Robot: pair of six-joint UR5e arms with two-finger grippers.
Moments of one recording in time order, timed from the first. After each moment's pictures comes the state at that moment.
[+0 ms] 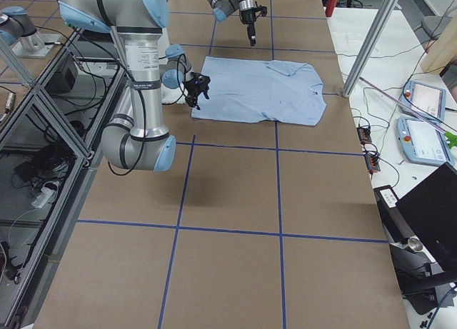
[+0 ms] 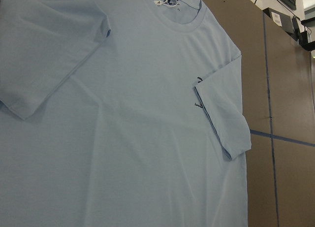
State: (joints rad) left arm -0.67 -1.91 -1.75 -2.53 -1.97 -1.54; right arm 0.01 -1.36 2.10 -1.59 1.25 2.12
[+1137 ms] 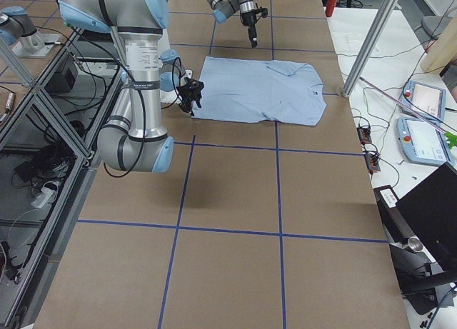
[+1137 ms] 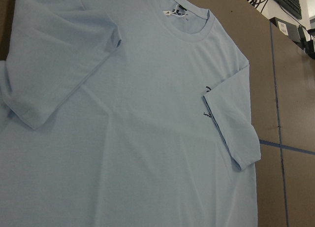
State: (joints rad) left arm -0.67 -1.91 -1.71 -2.53 -1.93 -1.54; right arm -0.05 -1.38 2.11 -1.64 1.25 2.14
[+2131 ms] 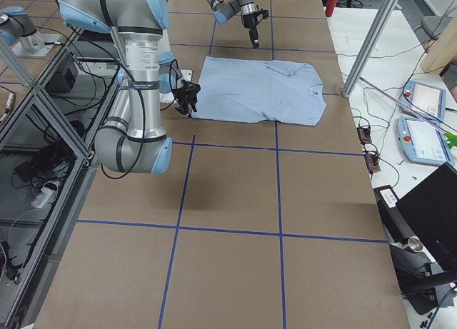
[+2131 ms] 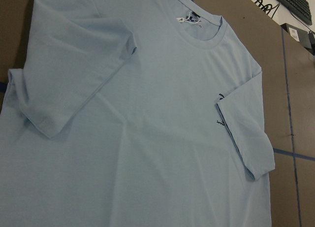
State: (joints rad) left arm -0.67 -1.91 -1.70 -2.54 -1.92 -1.54; right arm -0.06 -1.40 2.11 -1.64 1.25 2.14
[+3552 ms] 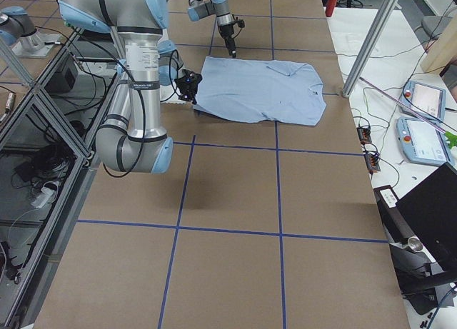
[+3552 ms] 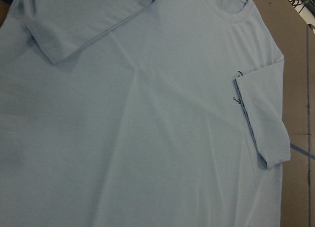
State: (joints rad) left arm -0.36 -1.70 -1.98 -2.20 -1.63 -1.70; right arm -0.04 -1.39 2.21 -1.64 1.26 2.15
